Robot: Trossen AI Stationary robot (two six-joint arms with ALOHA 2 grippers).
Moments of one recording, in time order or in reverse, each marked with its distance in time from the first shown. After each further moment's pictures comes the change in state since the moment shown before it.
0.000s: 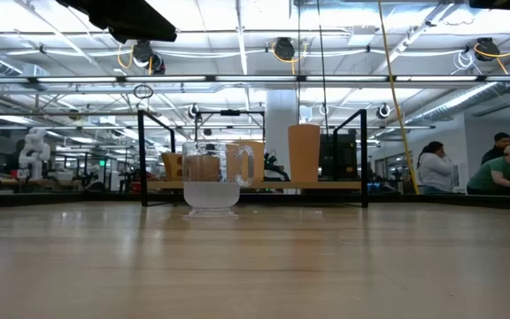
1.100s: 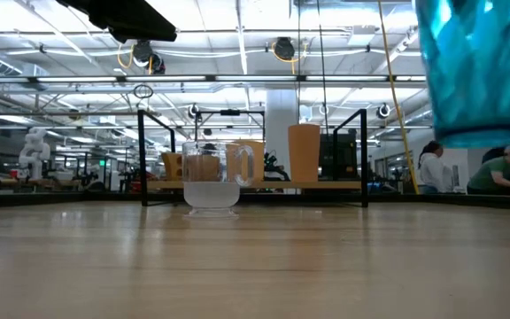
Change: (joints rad) left arm 0.000 0.000 0.000 -0.001 0.000 0.001; right arm -0.338 -0.001 0.270 -0.175 -0.058 0.160
